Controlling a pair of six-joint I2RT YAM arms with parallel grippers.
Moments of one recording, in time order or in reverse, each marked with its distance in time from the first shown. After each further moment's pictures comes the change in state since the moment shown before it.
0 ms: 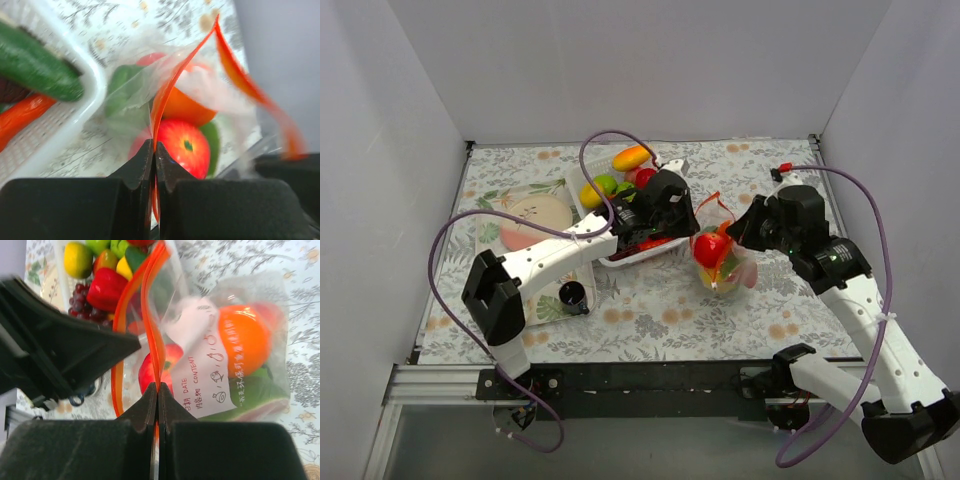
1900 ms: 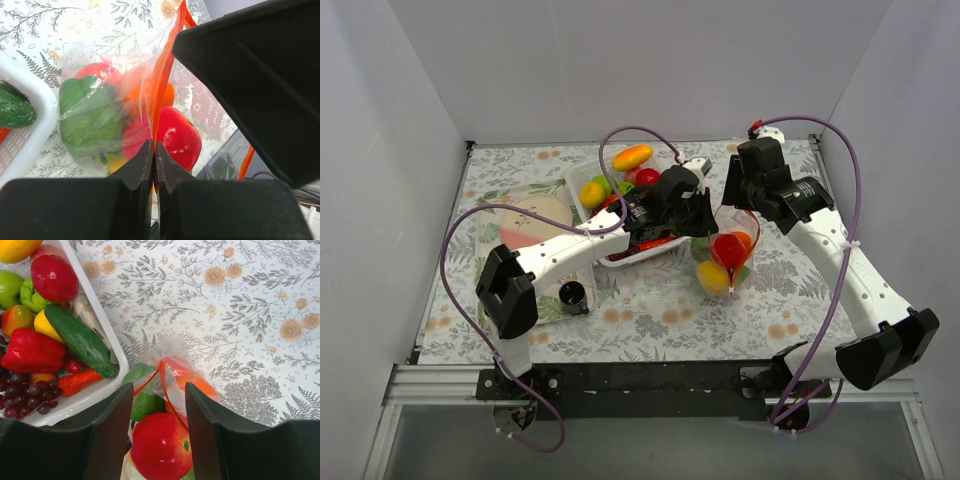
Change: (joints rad) left arm -0.021 0.090 0.123 0.045 0.144 0.084; right arm 0.091 0.396 0.377 -0.153 0.417 -0.134
